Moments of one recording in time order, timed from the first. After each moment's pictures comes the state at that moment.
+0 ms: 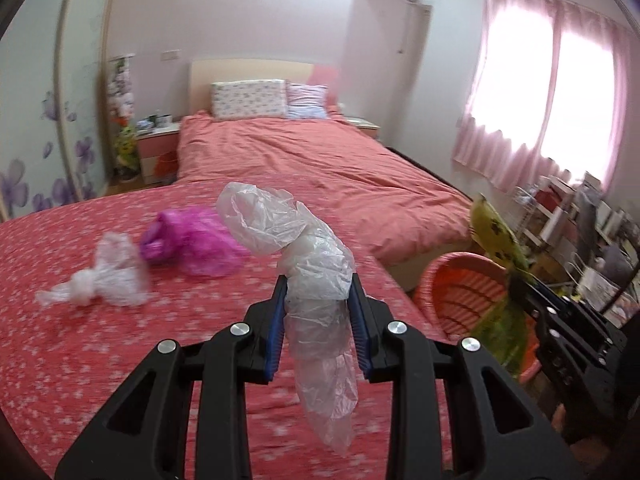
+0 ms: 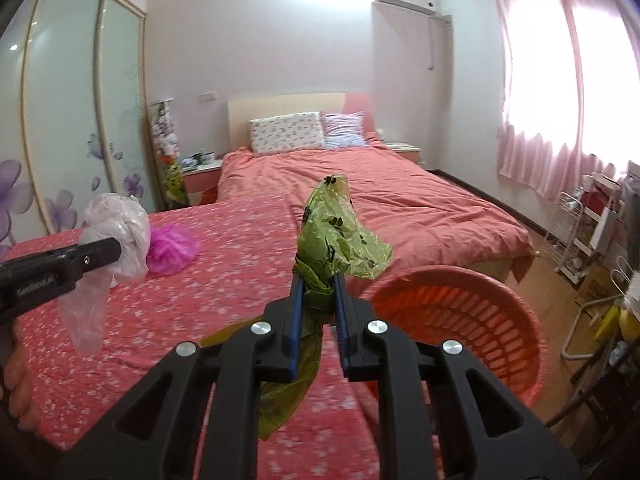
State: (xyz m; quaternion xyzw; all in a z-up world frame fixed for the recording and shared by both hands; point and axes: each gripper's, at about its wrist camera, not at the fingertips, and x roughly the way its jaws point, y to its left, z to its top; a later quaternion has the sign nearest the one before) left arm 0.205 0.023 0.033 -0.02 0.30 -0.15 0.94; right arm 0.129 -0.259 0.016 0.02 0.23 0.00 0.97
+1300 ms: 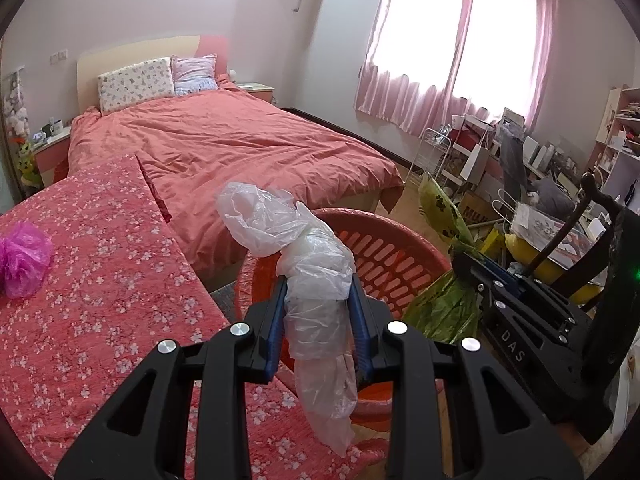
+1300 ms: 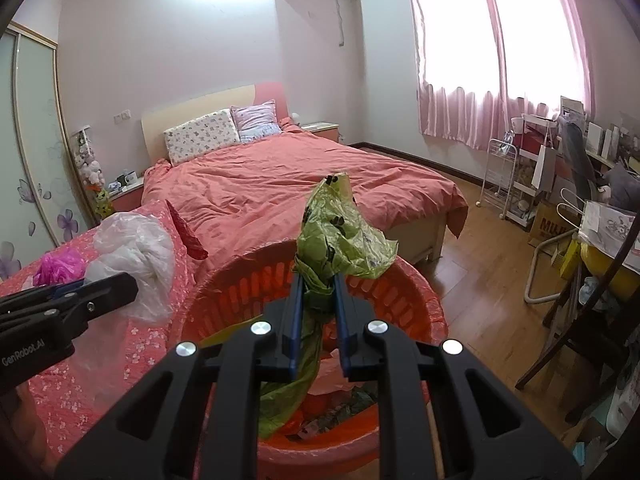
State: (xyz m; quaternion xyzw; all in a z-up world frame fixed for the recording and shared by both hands) left arm 0.214 -0.149 -0.005 0.02 0.34 -0.31 0.89; right arm 0.131 -0.398 -0.030 0.09 0.25 -0.12 0.95
